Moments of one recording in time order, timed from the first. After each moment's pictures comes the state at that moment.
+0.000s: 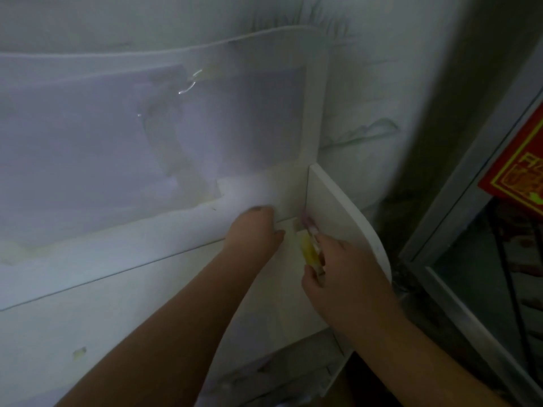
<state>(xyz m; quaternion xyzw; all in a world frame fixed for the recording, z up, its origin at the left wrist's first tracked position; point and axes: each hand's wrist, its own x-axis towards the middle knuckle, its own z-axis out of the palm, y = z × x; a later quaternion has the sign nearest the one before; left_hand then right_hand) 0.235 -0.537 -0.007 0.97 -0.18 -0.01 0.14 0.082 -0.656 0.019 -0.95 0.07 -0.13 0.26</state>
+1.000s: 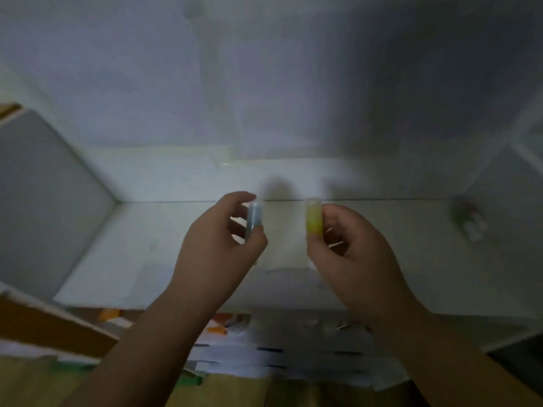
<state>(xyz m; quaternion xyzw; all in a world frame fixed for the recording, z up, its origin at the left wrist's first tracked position) 0.066 -0.263 0.046 0.91 0.03 0.15 0.39 0.072 -0.453 0.033 -0.80 -0.11 -0.03 0.59</state>
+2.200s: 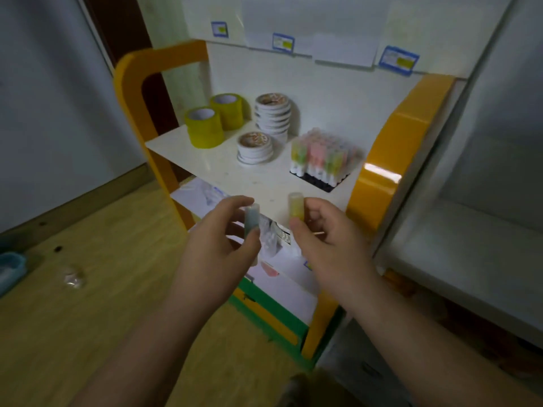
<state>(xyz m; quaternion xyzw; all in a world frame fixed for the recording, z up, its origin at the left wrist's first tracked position) -0.222 0.209 0.036 0.83 0.24 0.29 0.41 -0.102 0.082 0.033 -0.72 -0.34 0.15 0.59</state>
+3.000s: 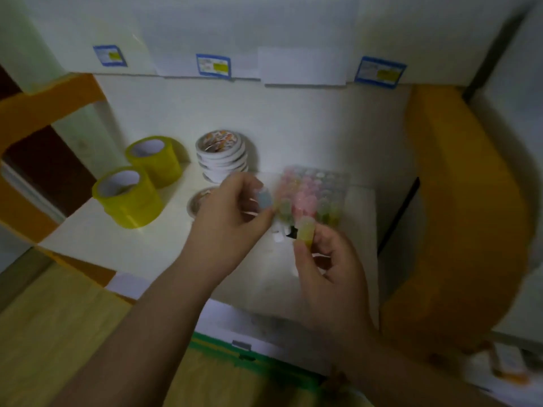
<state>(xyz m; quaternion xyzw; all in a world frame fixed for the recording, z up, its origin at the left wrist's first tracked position) -0.012 0.373 0.057 0.88 0.05 0.24 0.41 -0.018 0.217 0.004 -0.74 -0.07 -0.01 0.67</state>
